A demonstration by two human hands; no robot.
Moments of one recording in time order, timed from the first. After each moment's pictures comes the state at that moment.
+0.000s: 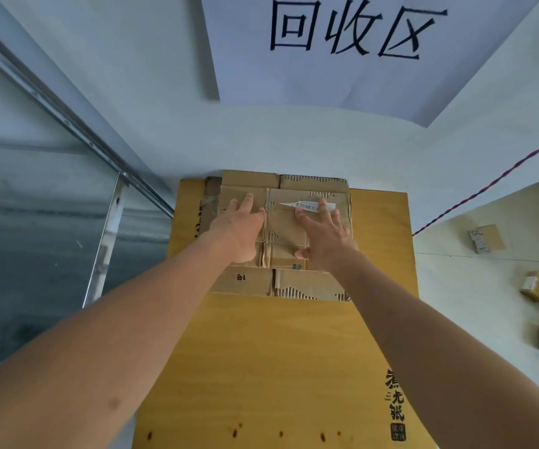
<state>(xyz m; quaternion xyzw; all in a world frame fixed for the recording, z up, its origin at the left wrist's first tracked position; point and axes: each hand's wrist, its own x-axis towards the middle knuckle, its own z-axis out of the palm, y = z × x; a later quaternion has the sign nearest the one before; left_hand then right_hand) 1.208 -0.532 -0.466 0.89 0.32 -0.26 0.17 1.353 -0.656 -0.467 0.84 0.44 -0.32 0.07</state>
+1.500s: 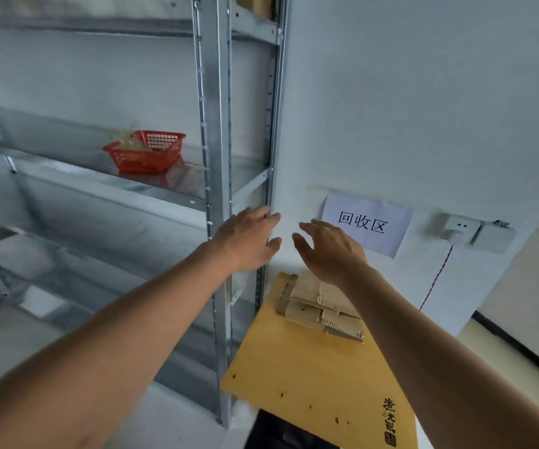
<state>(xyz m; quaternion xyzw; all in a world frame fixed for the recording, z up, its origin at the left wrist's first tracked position) 0.884 -0.826 -0.062 0.90 0.43 0.11 0.00 1.055 -0.903 -0.064 0.74 0.66 0.02 -0.14</state>
